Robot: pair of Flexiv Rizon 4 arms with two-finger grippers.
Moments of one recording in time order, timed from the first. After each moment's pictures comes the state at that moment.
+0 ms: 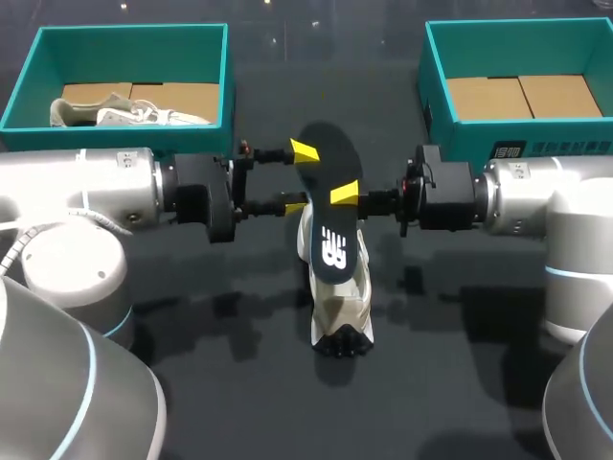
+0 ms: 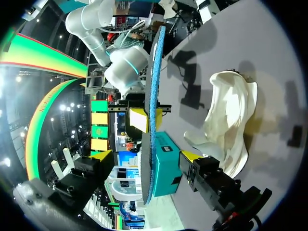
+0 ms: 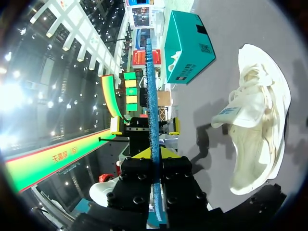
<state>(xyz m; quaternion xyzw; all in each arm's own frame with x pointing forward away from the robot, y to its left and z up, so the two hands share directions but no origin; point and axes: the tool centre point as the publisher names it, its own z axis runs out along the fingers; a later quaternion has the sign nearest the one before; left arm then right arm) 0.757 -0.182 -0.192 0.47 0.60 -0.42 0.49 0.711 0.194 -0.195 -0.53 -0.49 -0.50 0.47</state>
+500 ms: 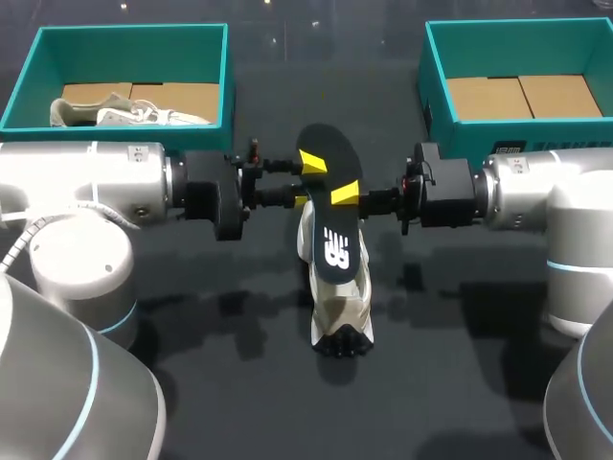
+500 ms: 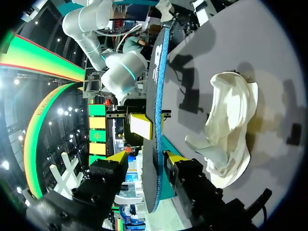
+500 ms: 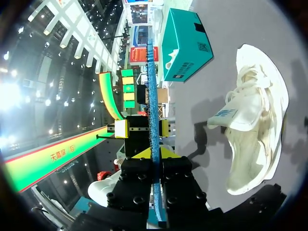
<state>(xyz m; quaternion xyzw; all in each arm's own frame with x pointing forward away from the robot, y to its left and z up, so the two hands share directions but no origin) 0.756 -0.193 -0.192 0.49 0.59 -0.42 0.49 0.713 0.192 -0.197 -0.53 -0.50 -0.49 0.48</state>
